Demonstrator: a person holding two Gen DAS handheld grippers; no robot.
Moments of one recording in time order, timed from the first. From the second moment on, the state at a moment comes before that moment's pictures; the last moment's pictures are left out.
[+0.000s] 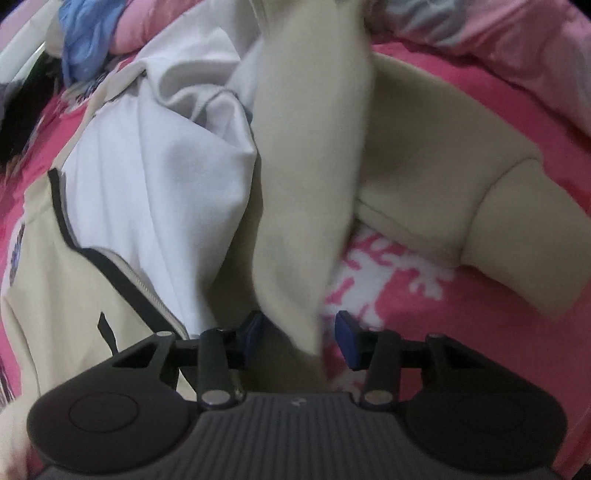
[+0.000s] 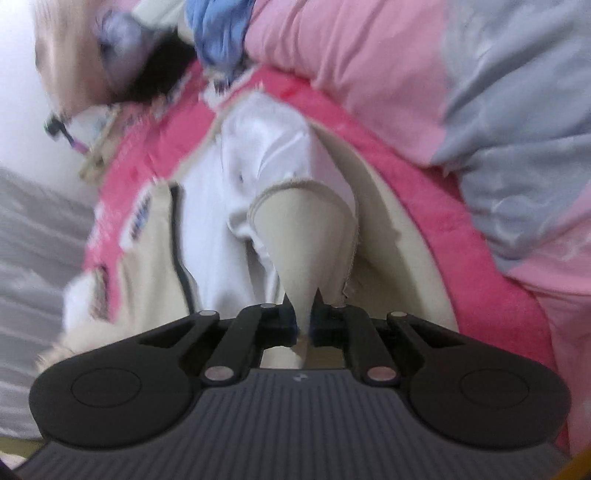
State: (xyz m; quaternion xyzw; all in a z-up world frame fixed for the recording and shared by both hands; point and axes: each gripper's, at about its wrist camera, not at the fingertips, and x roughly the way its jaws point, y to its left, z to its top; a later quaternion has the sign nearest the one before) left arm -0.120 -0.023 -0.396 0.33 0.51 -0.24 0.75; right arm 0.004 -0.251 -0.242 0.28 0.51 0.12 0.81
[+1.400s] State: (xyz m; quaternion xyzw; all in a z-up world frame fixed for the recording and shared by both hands) left arm -0.067 0.205 -0.377 -0.07 0.68 -0.16 0.72; right arm -0.038 -0.240 -0.224 0.01 0.58 -0.04 0.81
